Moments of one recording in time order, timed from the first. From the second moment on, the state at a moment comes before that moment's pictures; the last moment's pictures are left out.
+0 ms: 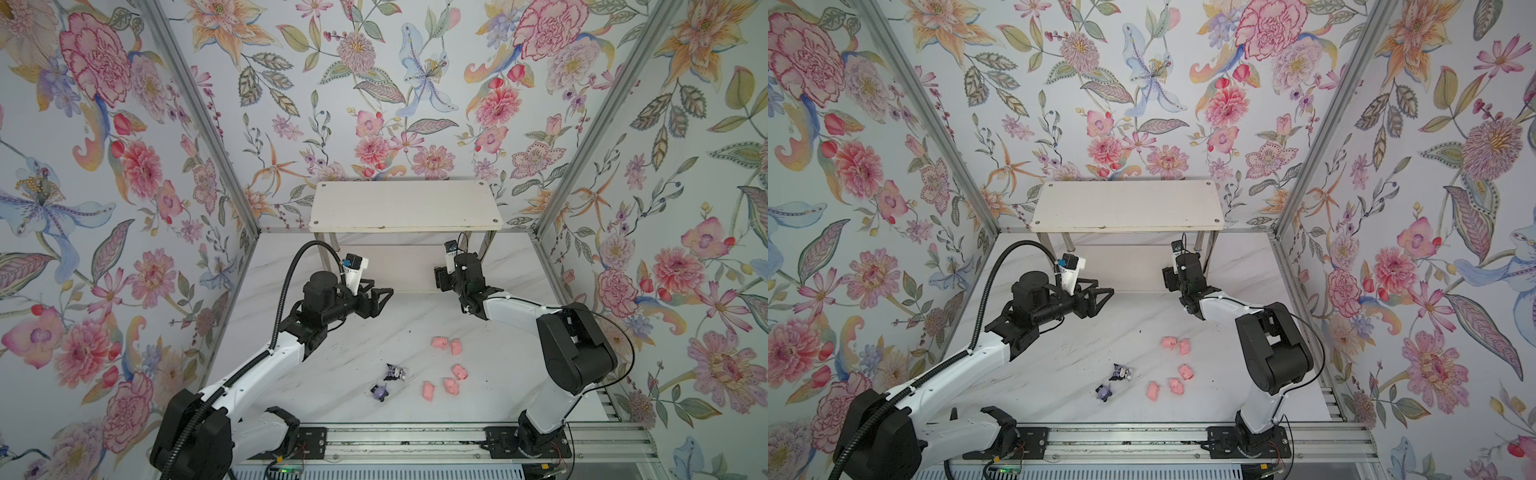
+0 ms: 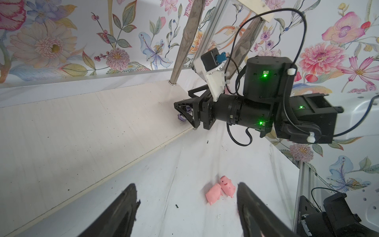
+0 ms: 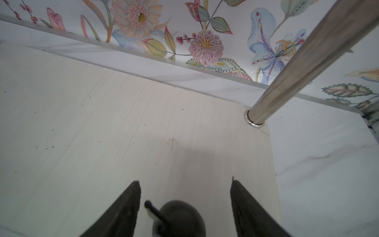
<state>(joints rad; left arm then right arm) -0.49 1.19 0.75 0.14 0.41 -0.29 0.45 1.73 1.00 0.25 0.20 -0.02</state>
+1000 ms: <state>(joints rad) -0.72 1.07 0.61 -0.18 -0.01 -0.32 1.02 1.21 0.66 -0.18 0.02 0.07</state>
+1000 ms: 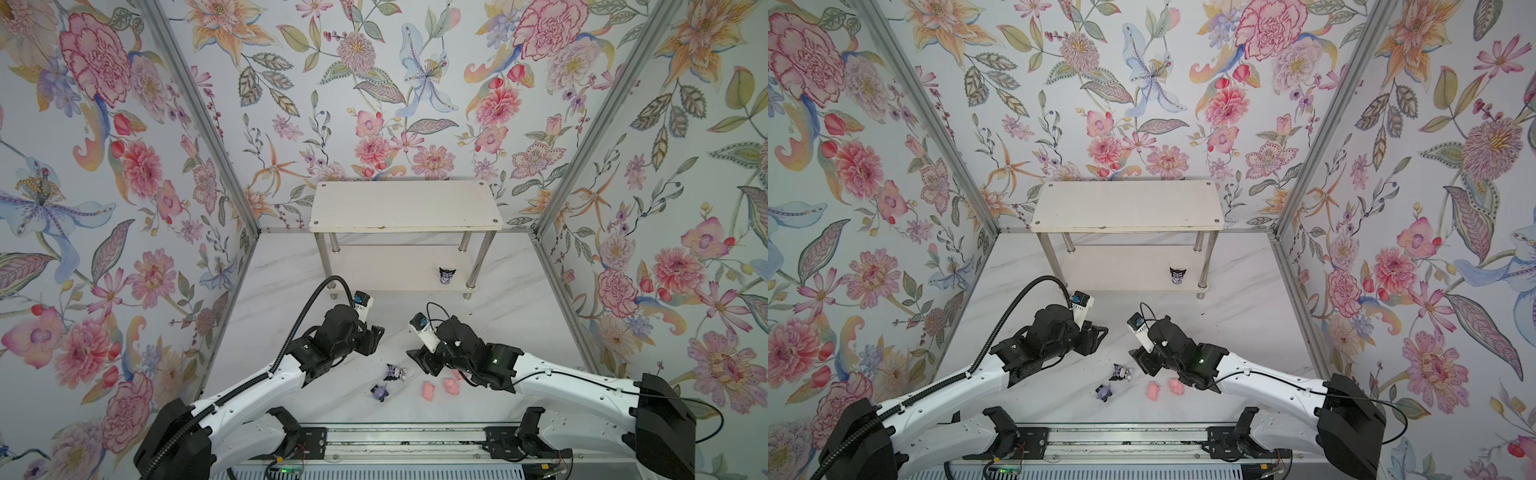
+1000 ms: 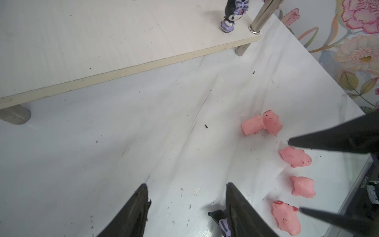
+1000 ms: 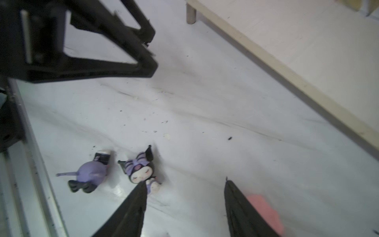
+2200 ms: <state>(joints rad) -0.54 1.03 0.54 0.01 0.30 -0.47 0.98 1.31 0.66 0.03 -0.01 0.06</state>
